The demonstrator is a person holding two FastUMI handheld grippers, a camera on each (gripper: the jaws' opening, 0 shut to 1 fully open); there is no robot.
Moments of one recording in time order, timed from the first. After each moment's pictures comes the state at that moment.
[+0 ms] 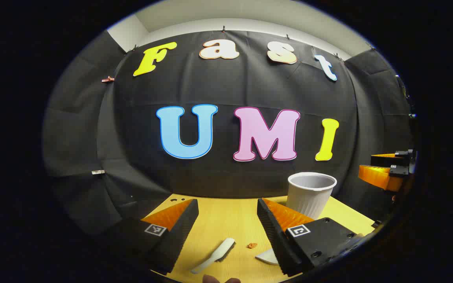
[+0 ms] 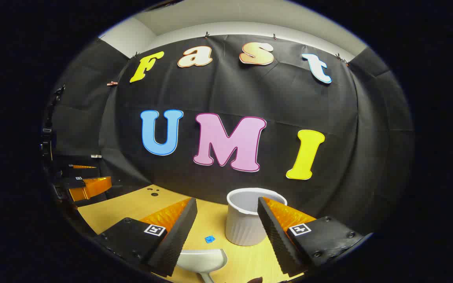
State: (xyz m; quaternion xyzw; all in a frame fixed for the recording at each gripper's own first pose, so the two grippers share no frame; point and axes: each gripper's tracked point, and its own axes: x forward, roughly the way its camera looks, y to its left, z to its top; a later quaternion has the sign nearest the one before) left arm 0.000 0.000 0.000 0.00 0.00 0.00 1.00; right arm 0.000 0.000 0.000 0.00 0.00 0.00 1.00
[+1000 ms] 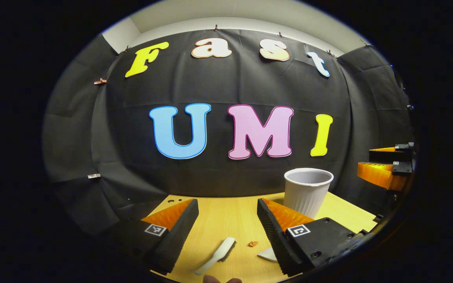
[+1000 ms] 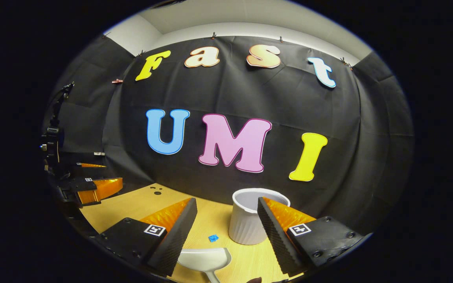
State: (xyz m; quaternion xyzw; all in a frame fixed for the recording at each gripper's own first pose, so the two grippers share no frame) left arm 0.006 0.000 -0.013 0.01 0.01 -0.02 1.00; right arm -0.010 0.029 -0.007 -0.01 0.01 0.03 1.00
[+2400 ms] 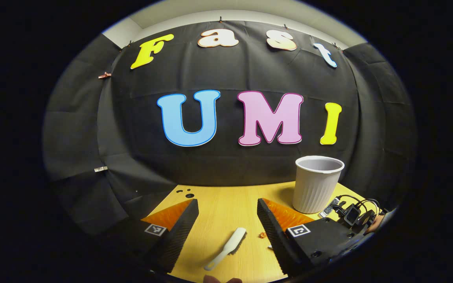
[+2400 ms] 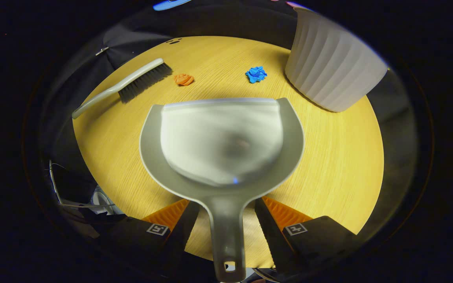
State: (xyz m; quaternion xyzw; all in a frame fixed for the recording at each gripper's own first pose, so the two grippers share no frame) left arm 0.004 0.029 -0.043 0.02 0.05 0.01 1.00; right arm -0.031 0.077 -0.404 -0.03 0.55 0.15 0.82
